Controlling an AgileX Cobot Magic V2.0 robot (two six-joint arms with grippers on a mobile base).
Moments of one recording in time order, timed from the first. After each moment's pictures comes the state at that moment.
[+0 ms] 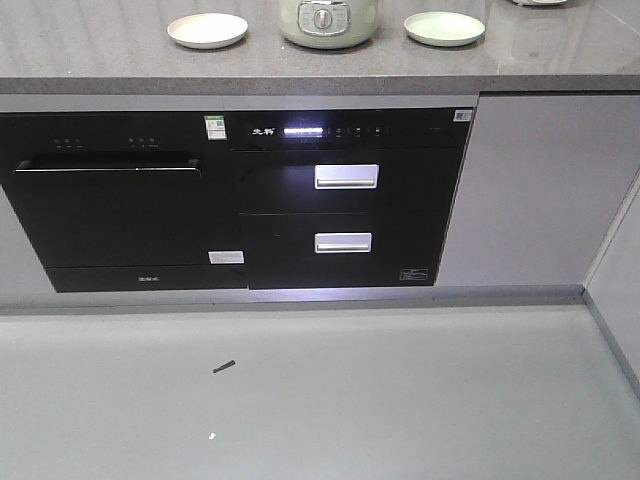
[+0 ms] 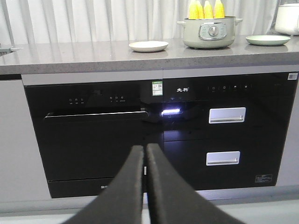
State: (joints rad) left arm 0.01 -0.01 0.03 -0.14 0.12 0.13; right arm -0.02 -0.01 0.03 0.11 0.05 -0.13
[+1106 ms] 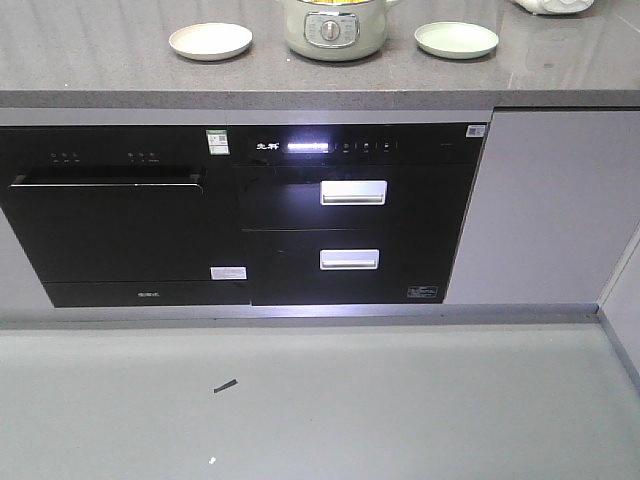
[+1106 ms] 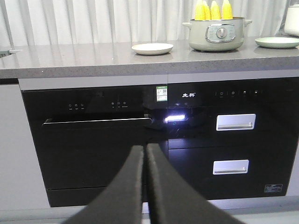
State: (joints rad) left arm 0.01 -0.01 0.03 -0.14 0.12 0.13; right arm -0.02 -0.01 0.03 0.11 0.05 -0.13
